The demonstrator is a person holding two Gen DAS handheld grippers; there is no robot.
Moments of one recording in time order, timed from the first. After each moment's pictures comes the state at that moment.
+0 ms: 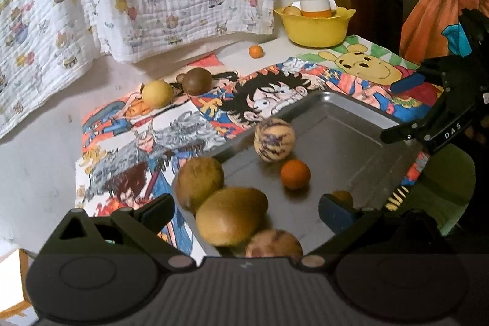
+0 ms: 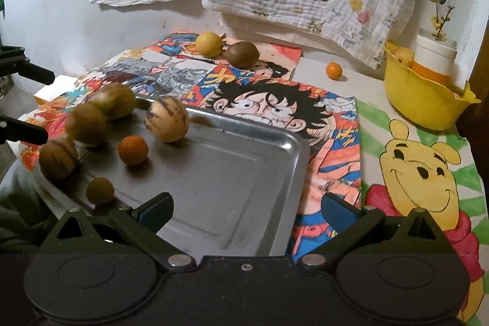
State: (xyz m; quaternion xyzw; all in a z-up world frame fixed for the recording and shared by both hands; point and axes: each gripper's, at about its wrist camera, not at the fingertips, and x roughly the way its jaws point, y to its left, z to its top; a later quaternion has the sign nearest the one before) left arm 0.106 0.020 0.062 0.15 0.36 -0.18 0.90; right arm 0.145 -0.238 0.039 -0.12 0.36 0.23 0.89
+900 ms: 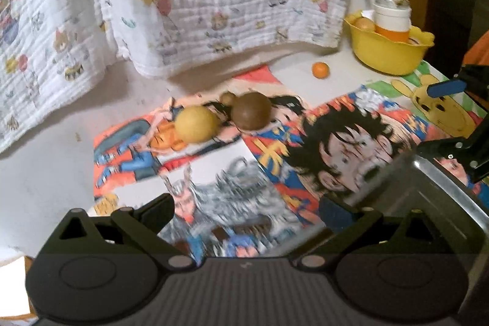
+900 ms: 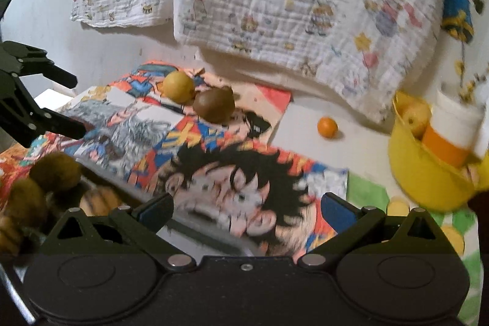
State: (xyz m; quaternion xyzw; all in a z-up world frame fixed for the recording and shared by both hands) left arm 0.266 0.032 0.065 0.12 0.39 -0.12 0.91; right arm 0.274 -0.213 0.061 -0.14 0.34 0.25 0.90
